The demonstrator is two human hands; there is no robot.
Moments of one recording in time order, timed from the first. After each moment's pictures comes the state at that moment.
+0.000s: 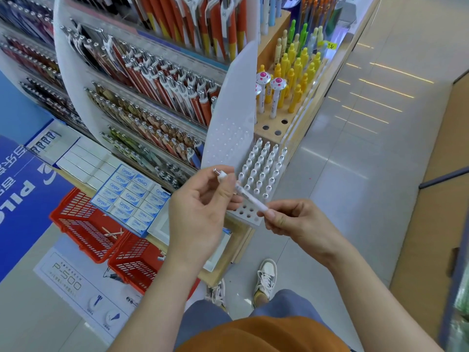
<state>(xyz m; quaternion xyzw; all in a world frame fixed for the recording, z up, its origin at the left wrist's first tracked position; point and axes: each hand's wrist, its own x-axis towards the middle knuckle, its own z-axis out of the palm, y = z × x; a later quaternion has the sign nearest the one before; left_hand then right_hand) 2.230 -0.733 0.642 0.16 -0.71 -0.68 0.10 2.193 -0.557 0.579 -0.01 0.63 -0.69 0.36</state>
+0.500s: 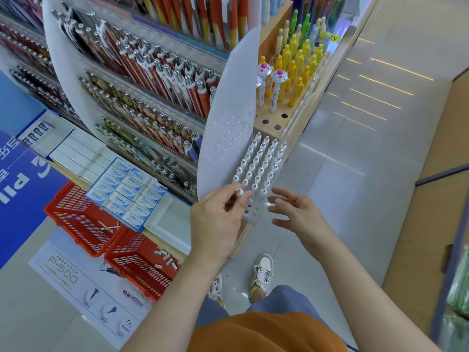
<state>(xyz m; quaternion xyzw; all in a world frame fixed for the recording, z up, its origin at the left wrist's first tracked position) 2.233 -0.721 0.577 0.14 -0.85 -0.49 0.14 2.188 -0.560 0.543 0.17 0.66 -0.66 0.31</state>
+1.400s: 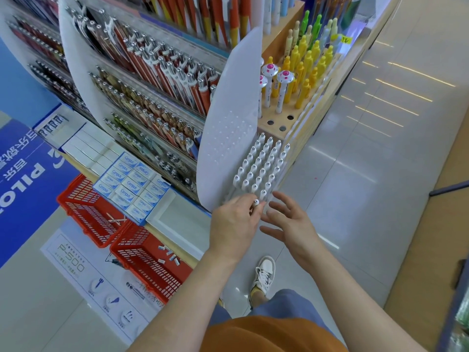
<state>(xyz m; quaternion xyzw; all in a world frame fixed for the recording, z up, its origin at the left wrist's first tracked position) 2.227 -0.699 0.529 0.07 -0.95 -0.28 0.13 2.201 -0.568 0.537 0.18 0.58 -0.73 0.32</state>
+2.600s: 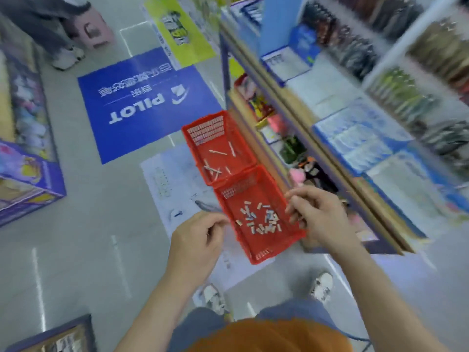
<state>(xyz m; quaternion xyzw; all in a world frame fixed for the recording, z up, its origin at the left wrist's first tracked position) 2.636 -1.068 0.559 0.35 -0.84 -0.38 0.15 2.452 -0.925 0.561 -0.15 0.75 -0.55 0.33</state>
